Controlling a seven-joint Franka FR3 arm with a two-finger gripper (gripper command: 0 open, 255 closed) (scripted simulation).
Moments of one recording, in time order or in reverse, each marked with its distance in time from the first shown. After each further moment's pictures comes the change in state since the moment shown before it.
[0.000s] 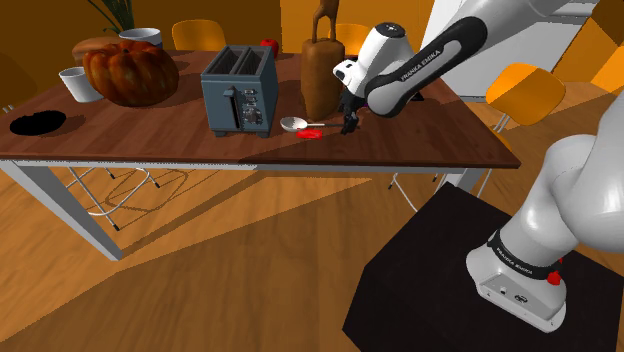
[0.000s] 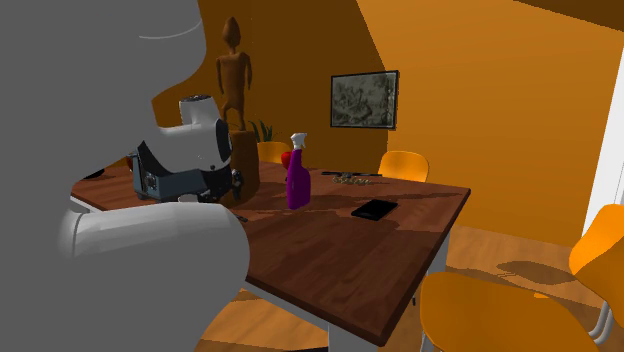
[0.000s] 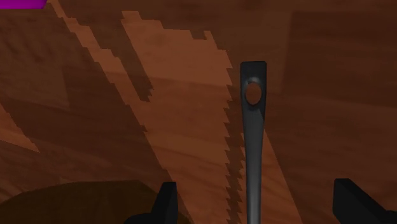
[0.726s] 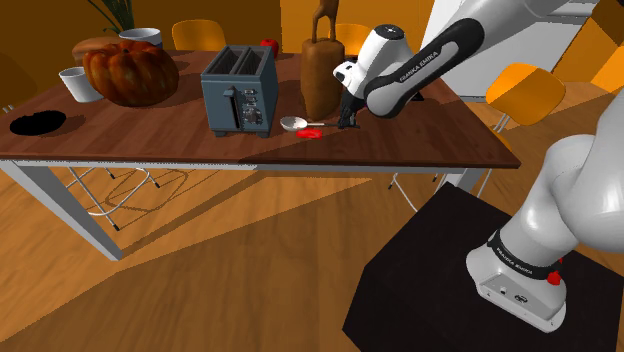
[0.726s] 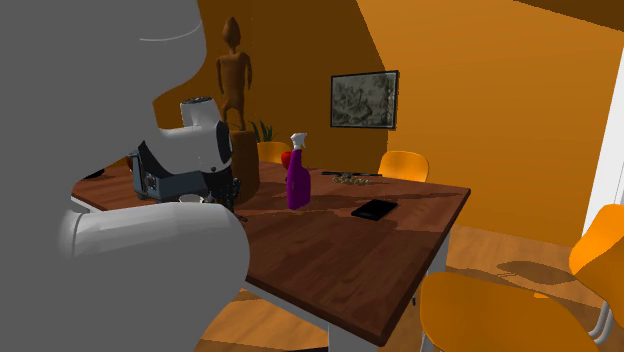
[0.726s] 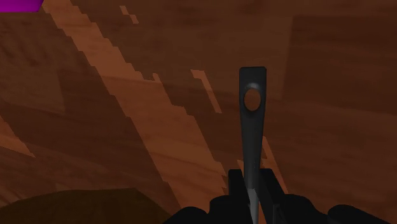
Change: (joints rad) arm -0.004 0.013 0.001 0.002 0.009 0.003 -0.009
